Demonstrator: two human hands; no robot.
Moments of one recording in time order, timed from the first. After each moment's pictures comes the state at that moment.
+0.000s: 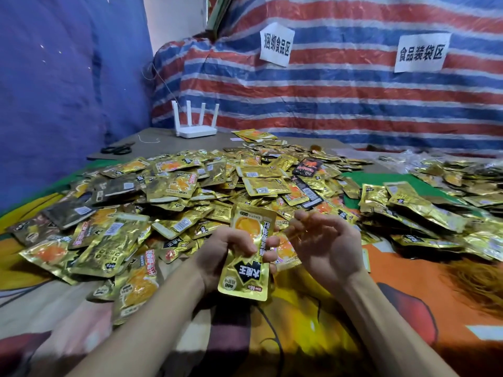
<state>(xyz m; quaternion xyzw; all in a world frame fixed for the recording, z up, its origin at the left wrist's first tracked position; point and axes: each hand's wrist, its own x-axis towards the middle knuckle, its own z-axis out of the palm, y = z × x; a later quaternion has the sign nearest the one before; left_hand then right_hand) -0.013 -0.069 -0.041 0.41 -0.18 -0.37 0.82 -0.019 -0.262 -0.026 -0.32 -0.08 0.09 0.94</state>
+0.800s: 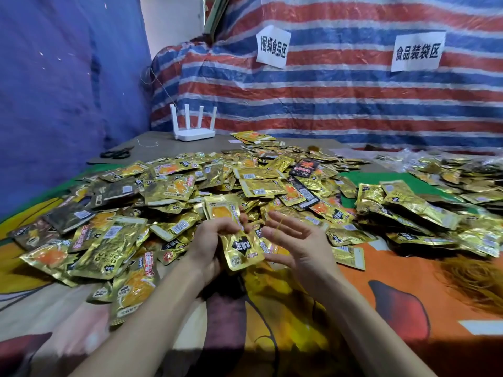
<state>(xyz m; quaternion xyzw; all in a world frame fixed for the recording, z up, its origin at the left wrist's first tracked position) -0.004 -0.072 -0.038 0.42 -0.05 -0.14 0.90 -0.026 -0.247 -0.038 -0.61 -0.08 0.02 0.79</state>
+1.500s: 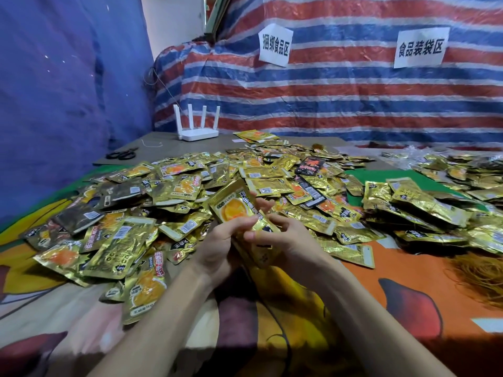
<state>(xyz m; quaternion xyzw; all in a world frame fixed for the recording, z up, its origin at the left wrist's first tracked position) -0.015 -0.071 -0.037 0.46 -0.14 -0.14 0.86 -0.020 -0.217 -0.025 -0.62 -0.11 0.13 0.76</state>
